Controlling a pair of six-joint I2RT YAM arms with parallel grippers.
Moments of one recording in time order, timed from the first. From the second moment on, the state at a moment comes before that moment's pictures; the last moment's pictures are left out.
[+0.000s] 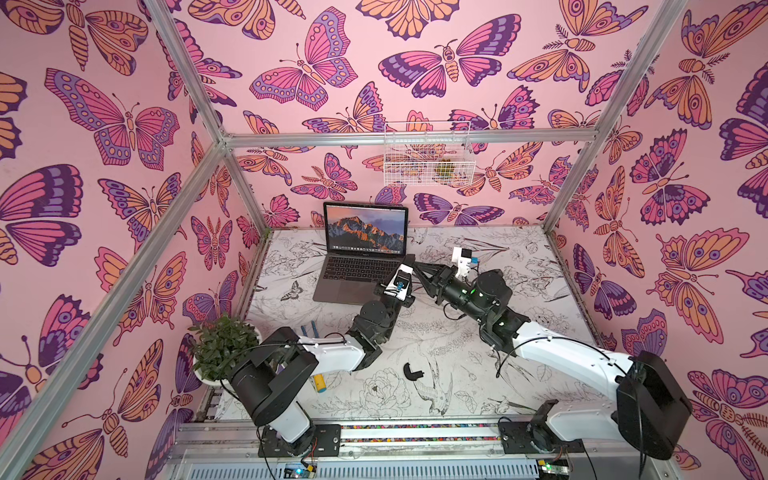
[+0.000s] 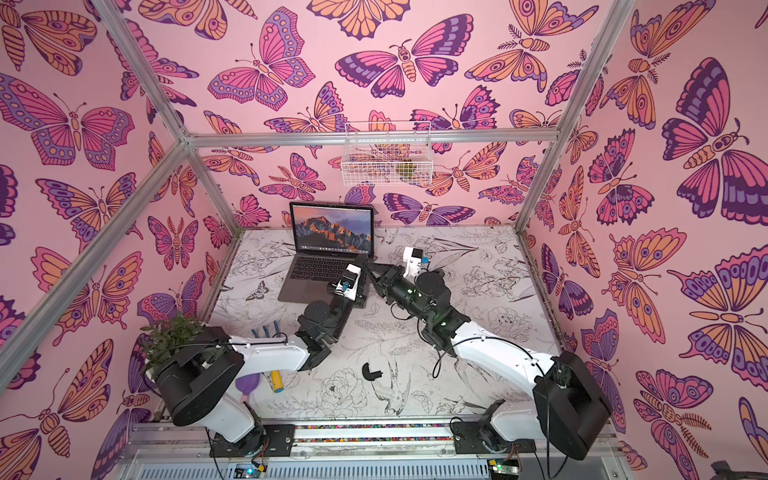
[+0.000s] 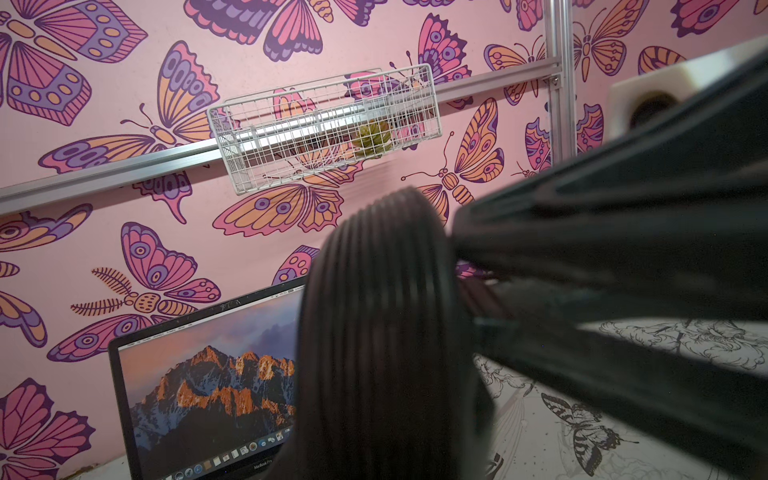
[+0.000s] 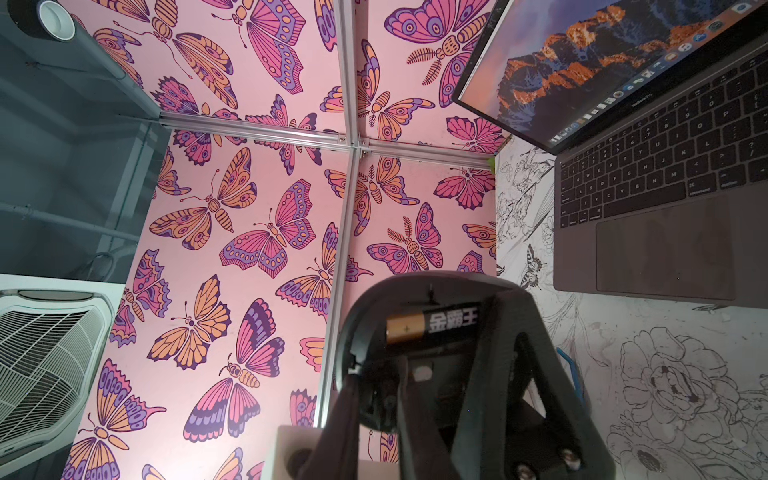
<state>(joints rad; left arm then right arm) -0.81 1.60 0.65 1.19 -0.41 0.34 0.73 1.34 0.81 0.60 -0.16 1.47</state>
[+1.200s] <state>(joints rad) -0.84 1.63 0.68 1.27 -0.51 0.40 0.75 1.34 0.81 0.63 -0.11 1.50</state>
